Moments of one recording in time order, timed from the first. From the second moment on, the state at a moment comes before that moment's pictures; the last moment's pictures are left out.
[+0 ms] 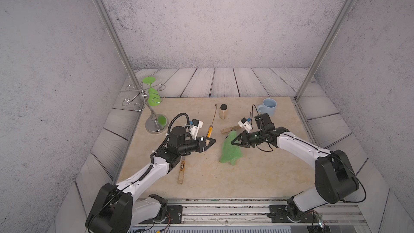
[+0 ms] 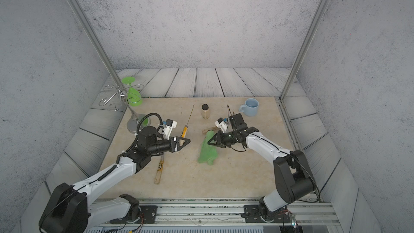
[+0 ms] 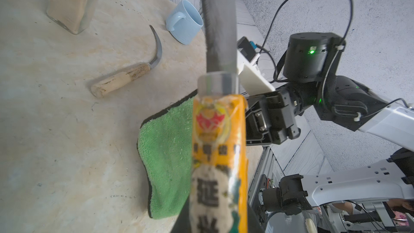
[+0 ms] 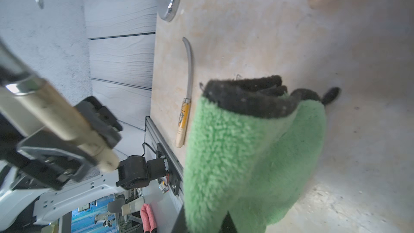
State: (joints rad) left arm -0.46 1.18 0.61 0.23 0.69 -0.65; right arm 0.42 1.51 1.01 -0.39 -0.86 0.52
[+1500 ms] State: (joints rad) left arm -0.75 1.33 0.64 0.33 0.66 -0.72; right arm 0.44 1.39 0.83 0.44 -0.64 1.14
